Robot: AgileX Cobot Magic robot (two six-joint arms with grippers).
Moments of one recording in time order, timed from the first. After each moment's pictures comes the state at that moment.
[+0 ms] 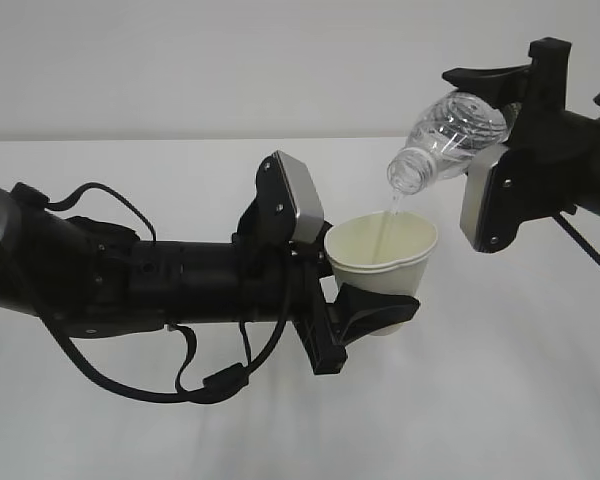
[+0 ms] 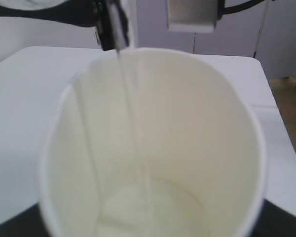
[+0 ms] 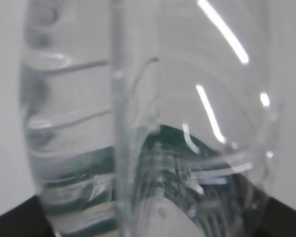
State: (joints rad) left arm -0.65 1.99 -0.92 0.88 -0.93 -0.42; right arm 0.14 1.62 -0.68 -0.55 -0.85 -1.30
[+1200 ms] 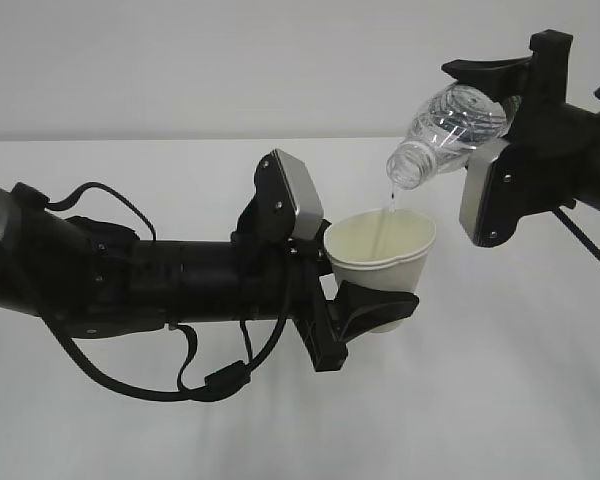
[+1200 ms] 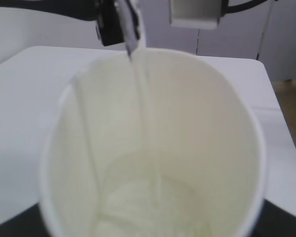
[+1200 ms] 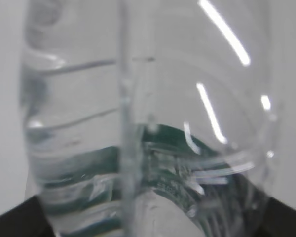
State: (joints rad) left arm -0.65 1.99 -0.92 0.86 -0.93 -0.42; right arm 0.14 1.62 -0.69 -0.55 -0.87 -1.31
